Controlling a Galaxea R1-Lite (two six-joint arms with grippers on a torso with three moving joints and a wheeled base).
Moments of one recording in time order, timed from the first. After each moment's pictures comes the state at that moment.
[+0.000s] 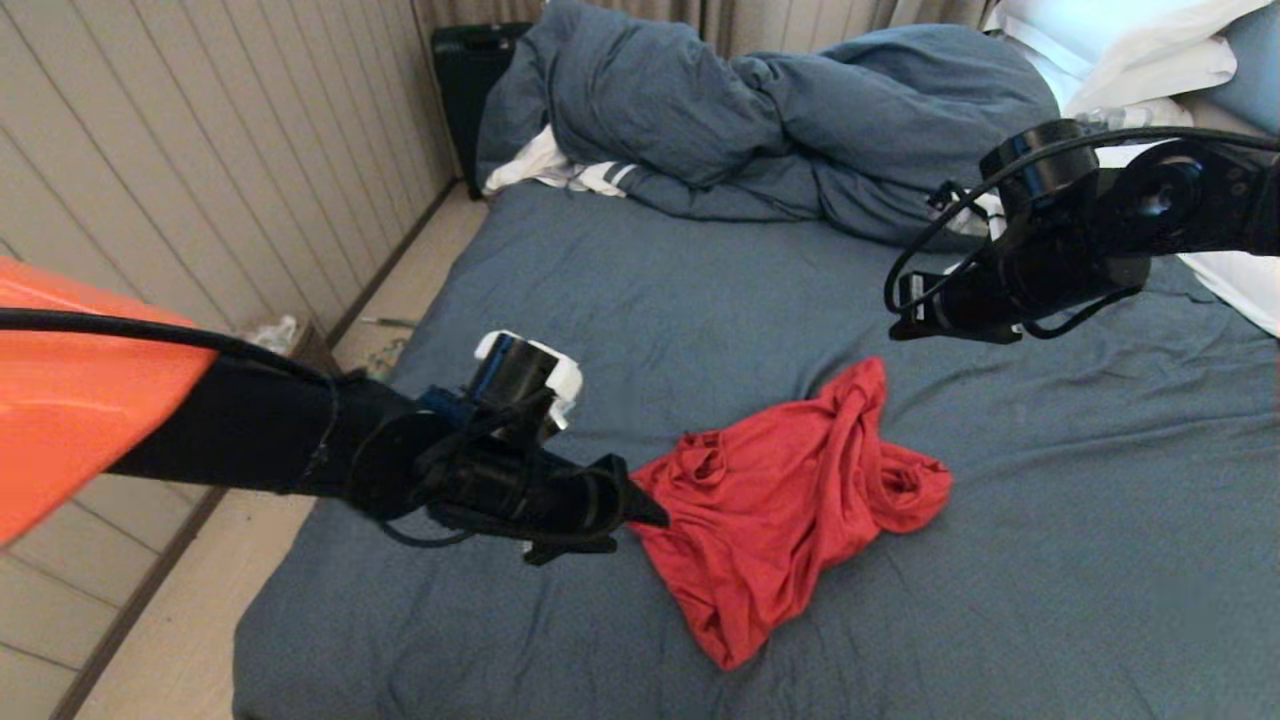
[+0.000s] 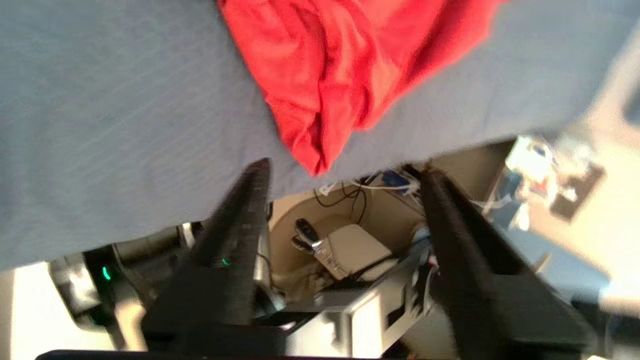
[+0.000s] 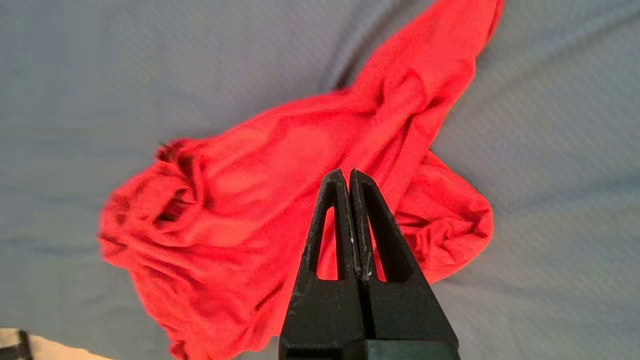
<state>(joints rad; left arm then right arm) -0.67 2.00 -1.24 0.06 -0.38 -0.80 0.12 1.96 -1.87 0.59 0.09 0.18</state>
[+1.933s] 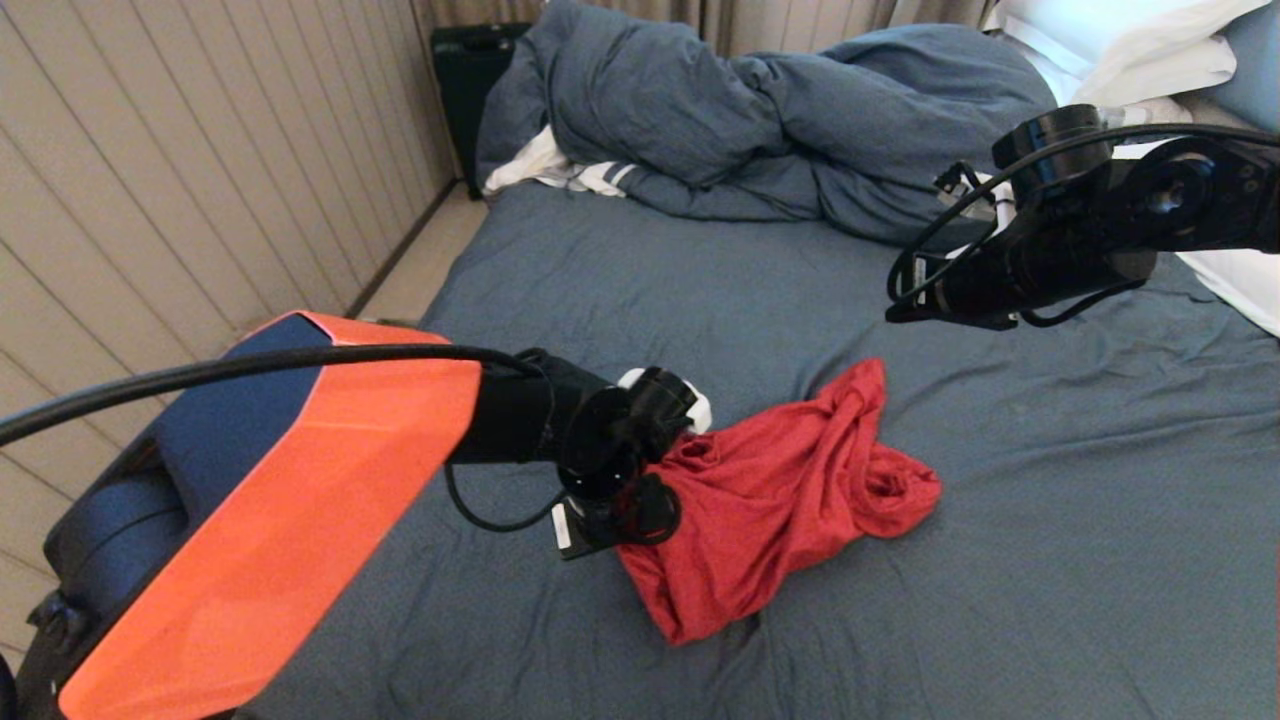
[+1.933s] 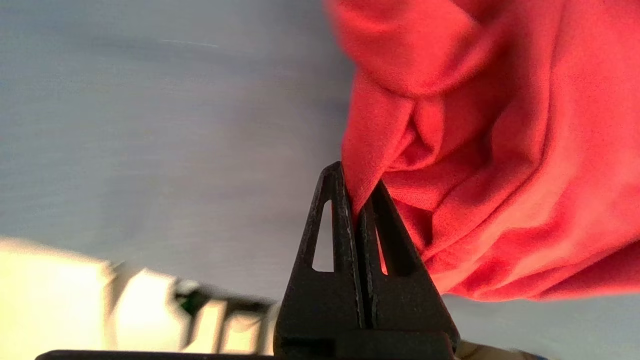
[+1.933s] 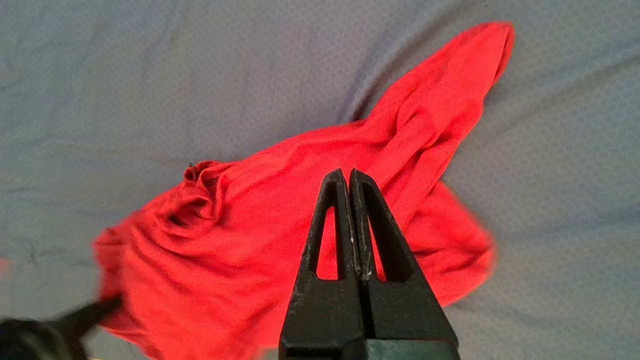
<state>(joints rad) -0.77 2.31 -1.78 0.62 0.23 -0.94 0.12 1.96 -1.87 0.53 0.14 0.18</state>
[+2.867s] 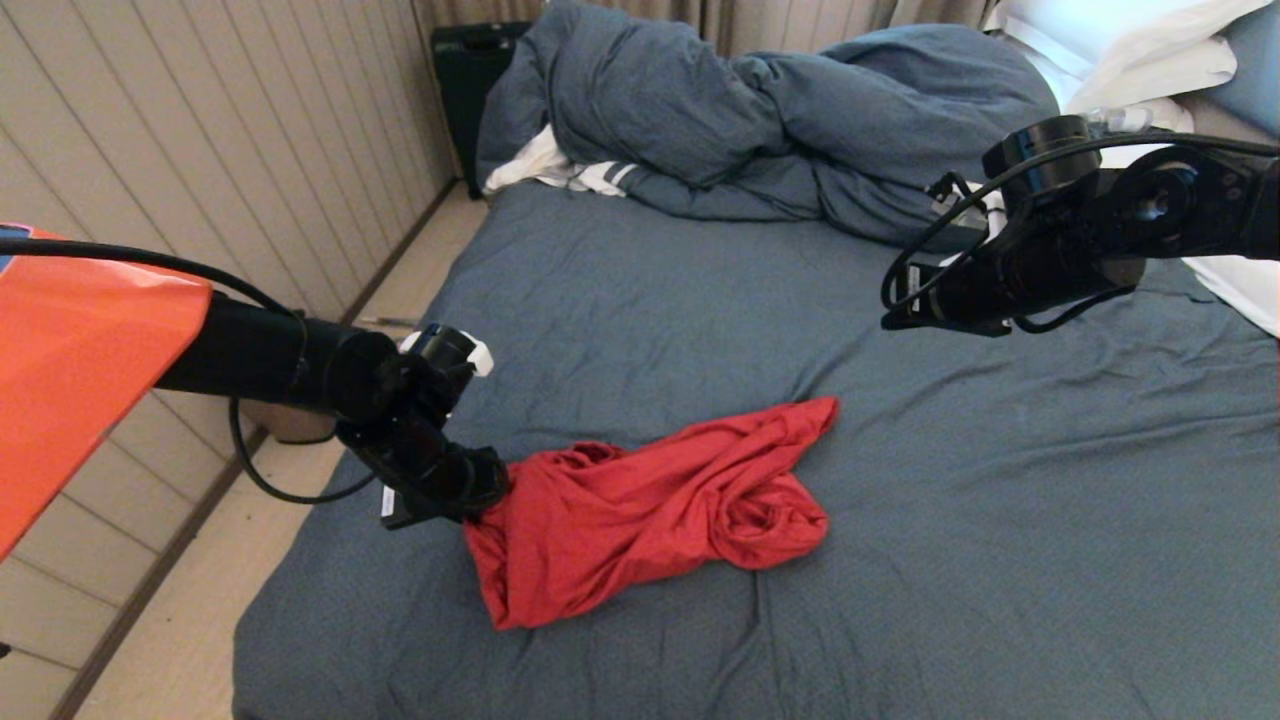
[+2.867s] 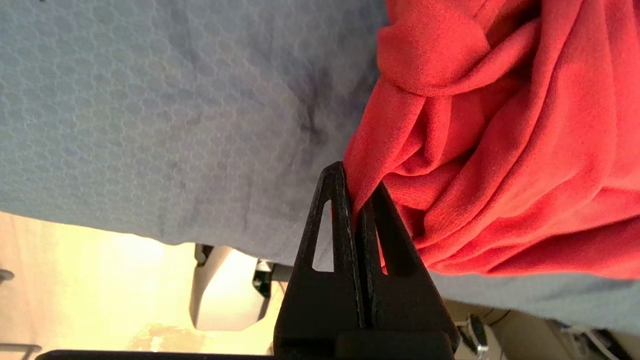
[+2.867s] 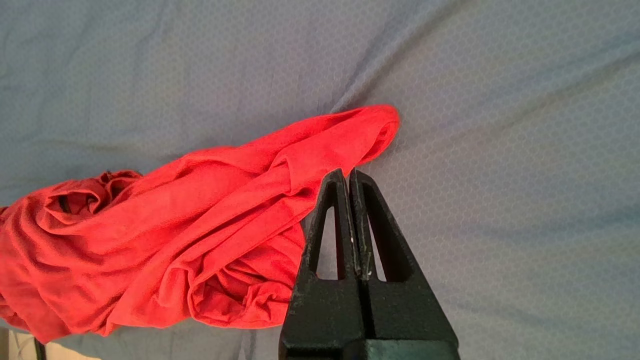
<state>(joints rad) -0.39 2.08 -1.42 0.50 0.02 -0.58 0.12 1.97 -1.86 0.53 0.14 0.18</state>
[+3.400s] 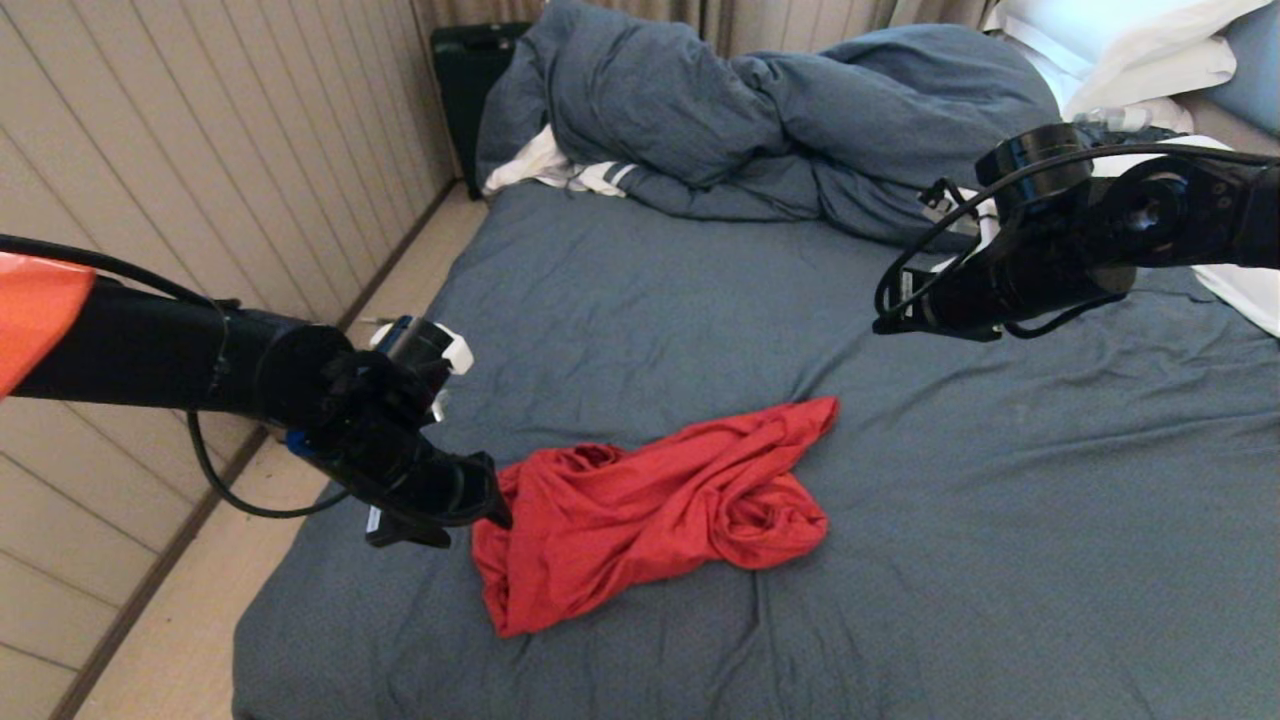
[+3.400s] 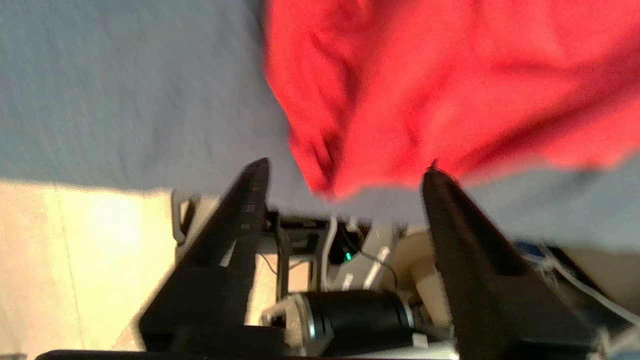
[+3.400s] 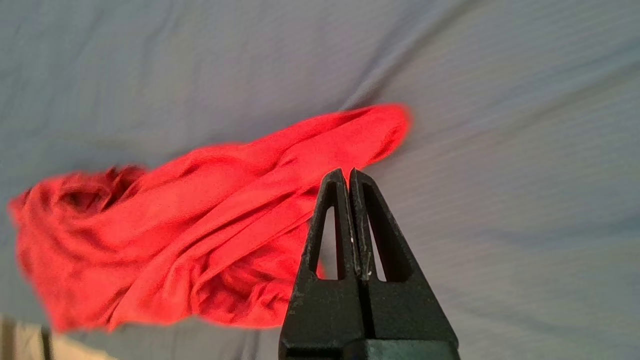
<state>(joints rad) -0.42 1.92 -1.29 0.50 -0.12 -0.56 0.13 1.97 -1.82 0.49 0.16 0.18</state>
